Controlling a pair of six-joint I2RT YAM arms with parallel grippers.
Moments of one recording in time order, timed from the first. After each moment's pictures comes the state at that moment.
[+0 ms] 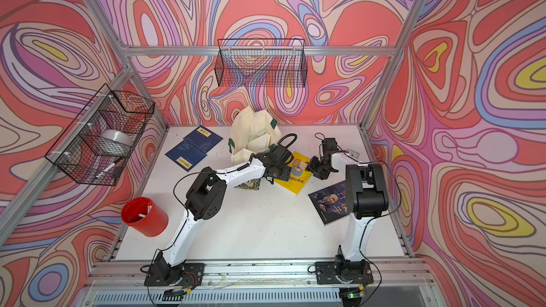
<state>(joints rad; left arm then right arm) -0.79 2.35 1.87 -0.54 -0.07 -0.46 0.02 1.94 1.24 -0.49 -0.35 0.53</state>
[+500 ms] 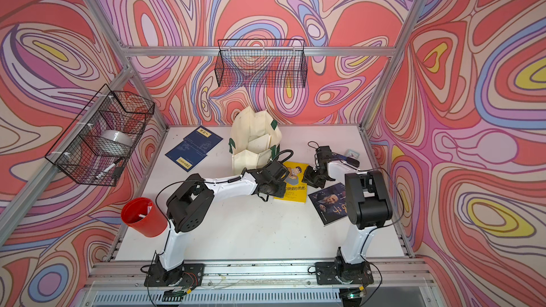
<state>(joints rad) -0.89 2.06 1.40 -0.39 -0.02 -0.60 0.13 1.77 1.03 -0.49 -0.36 0.53</state>
